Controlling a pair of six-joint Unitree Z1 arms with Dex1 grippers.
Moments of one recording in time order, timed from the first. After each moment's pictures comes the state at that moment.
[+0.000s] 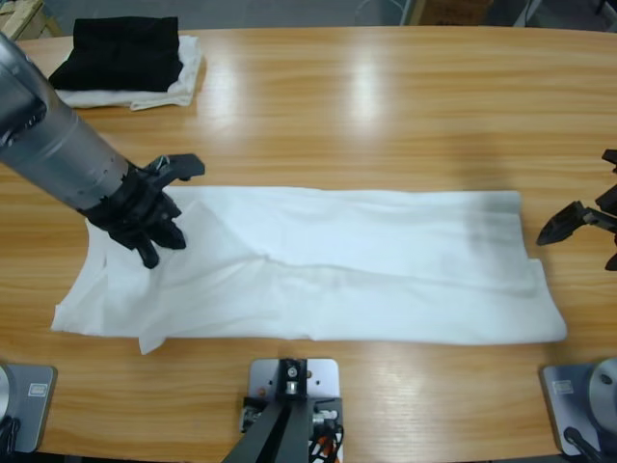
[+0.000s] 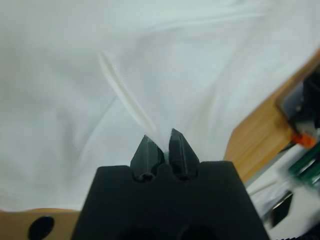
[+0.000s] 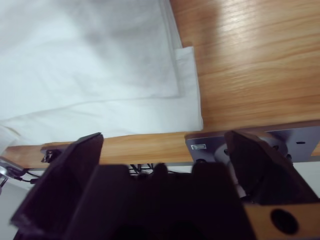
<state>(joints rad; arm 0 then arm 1) -0.73 1.83 -1.20 0.87 -0.25 0.20 0.09 1.61 -1.04 1.17 0.26 0.38</state>
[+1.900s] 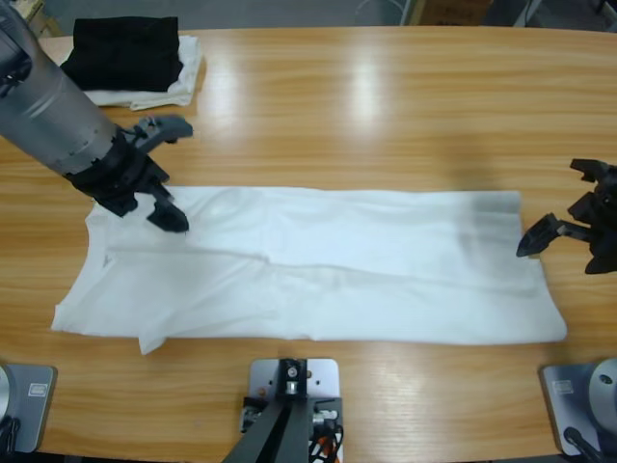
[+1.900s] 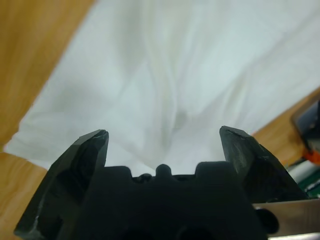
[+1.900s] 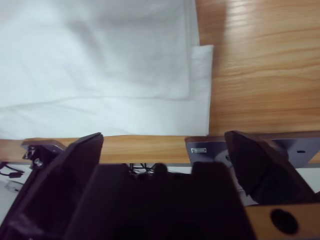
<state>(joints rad) -0.73 1.82 -1.32 0.96 -0.08 0.04 0.19 1.67 -1.03 1.14 0.26 0.36</state>
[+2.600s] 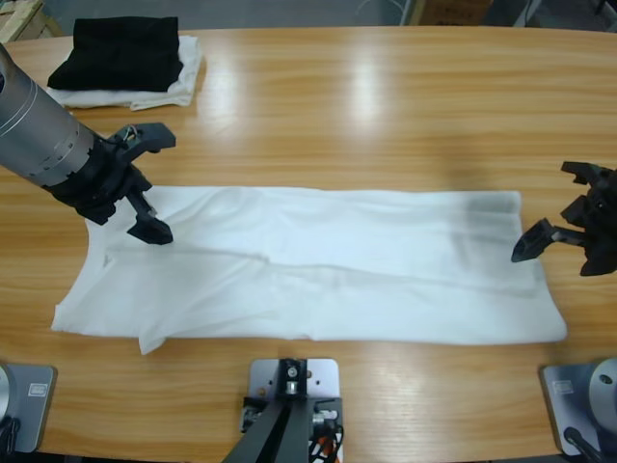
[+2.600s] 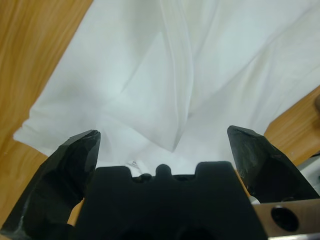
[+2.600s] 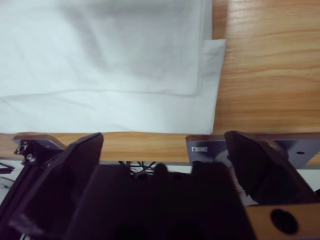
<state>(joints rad) -0.72 1.77 -1.24 0.93 -0.07 0.13 0.23 1.67 -1.03 1.14 0.26 0.36</state>
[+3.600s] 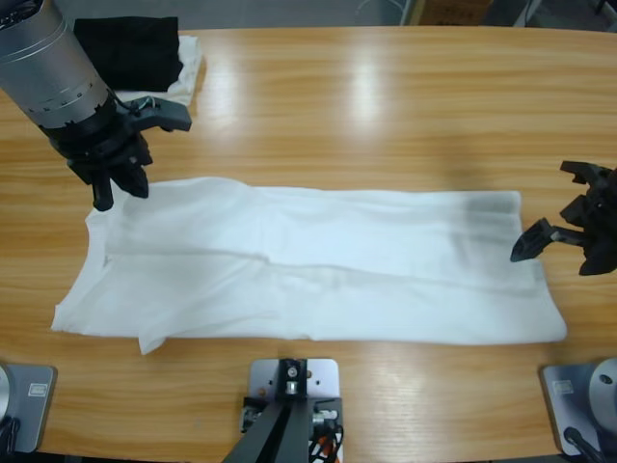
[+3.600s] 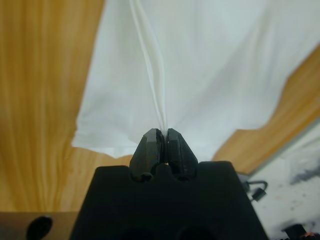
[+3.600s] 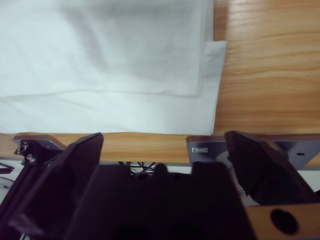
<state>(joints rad) -0.69 1.95 -1.62 1.31 -0.05 0.45 0.23 1.67 -1.02 1.13 0.26 0.36</state>
